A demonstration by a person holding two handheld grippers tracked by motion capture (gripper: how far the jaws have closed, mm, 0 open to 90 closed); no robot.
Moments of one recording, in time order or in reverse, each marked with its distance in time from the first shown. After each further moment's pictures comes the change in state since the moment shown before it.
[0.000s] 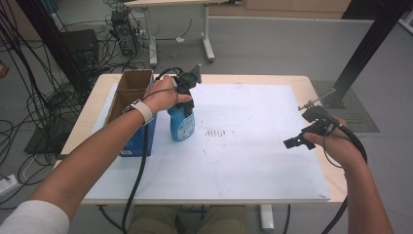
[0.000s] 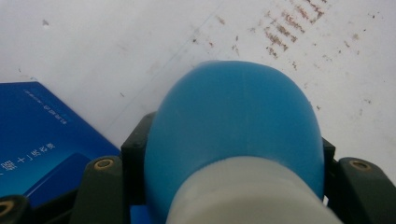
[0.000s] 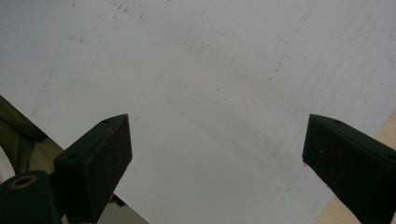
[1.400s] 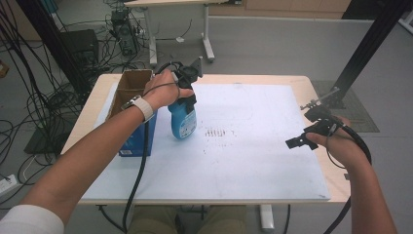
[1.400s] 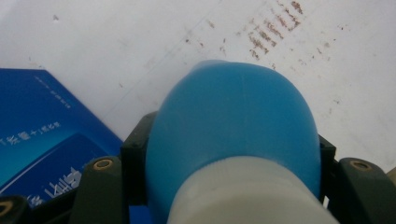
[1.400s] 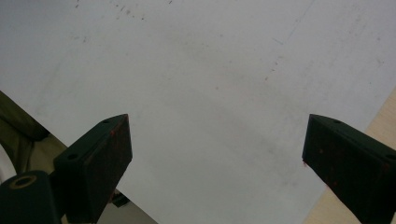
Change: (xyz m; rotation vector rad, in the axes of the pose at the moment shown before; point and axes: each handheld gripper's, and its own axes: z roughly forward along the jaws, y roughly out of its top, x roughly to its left) left arm -0.013 -0.004 -0.036 -0.007 -0.001 -0.065; right arm 0.007 -0.003 -0.011 -0.009 -0.017 -0.007
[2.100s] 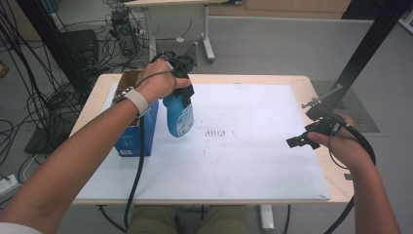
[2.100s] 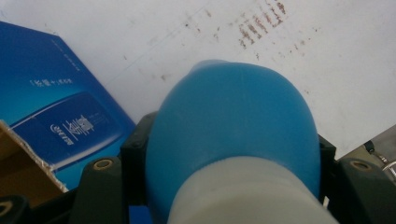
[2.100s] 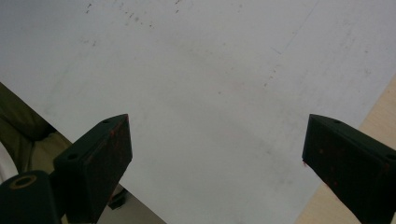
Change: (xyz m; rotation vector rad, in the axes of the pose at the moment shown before) left arm -0.003 -0.012 -0.045 0.011 -0.013 -0.109; right arm 0.014 -0.001 -0.016 -0.023 -0.021 -0.029
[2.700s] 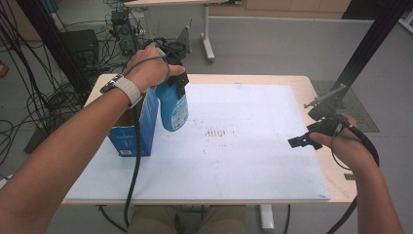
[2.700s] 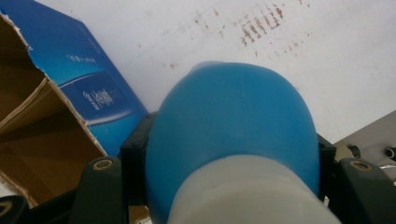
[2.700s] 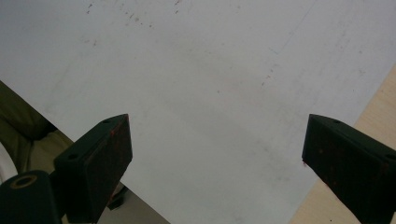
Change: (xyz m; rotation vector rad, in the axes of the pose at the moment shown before) left arm 0.006 -0.014 -0.044 -0.014 -0.005 -0.078; right arm 0.003 -0.002 -0.005 -0.004 -0.008 -0.004
